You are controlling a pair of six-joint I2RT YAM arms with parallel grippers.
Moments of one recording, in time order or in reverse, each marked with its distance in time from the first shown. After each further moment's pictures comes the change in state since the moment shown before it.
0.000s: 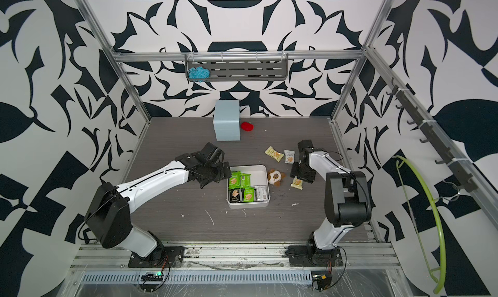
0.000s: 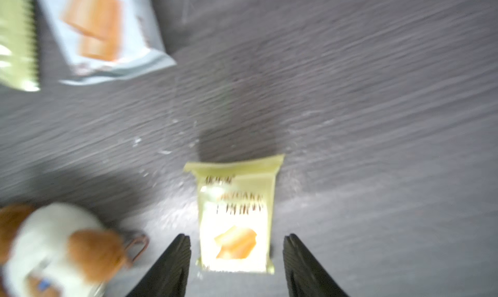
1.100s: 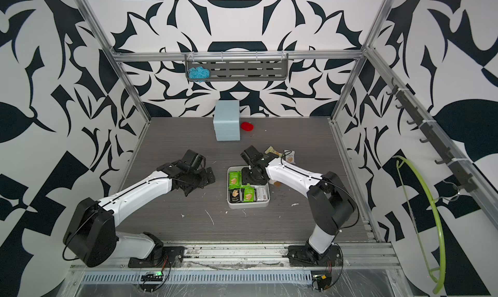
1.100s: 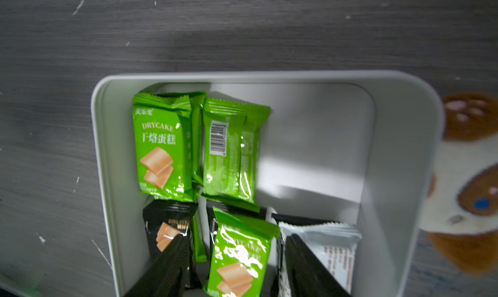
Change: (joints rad) left arm 0.148 -0.188 -0.250 0.042 0.008 0.035; right arm 0.650 0.106 0.170 0.083 -0.039 0.277
